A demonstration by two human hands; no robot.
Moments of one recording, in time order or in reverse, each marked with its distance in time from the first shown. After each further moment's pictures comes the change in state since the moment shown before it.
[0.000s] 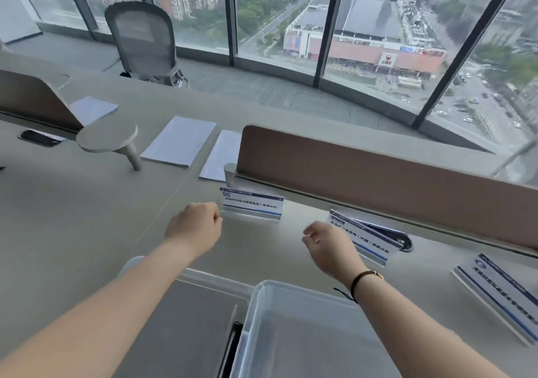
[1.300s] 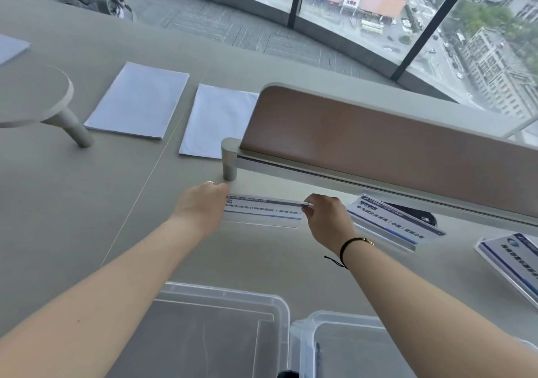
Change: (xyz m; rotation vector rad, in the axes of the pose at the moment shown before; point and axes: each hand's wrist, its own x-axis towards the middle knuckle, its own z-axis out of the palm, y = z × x) left_hand 0.150 -0.075 0.101 0.202 -0.258 0.321; right_hand 0.120 -0.024 0.095 -0.166 0.058 0.144
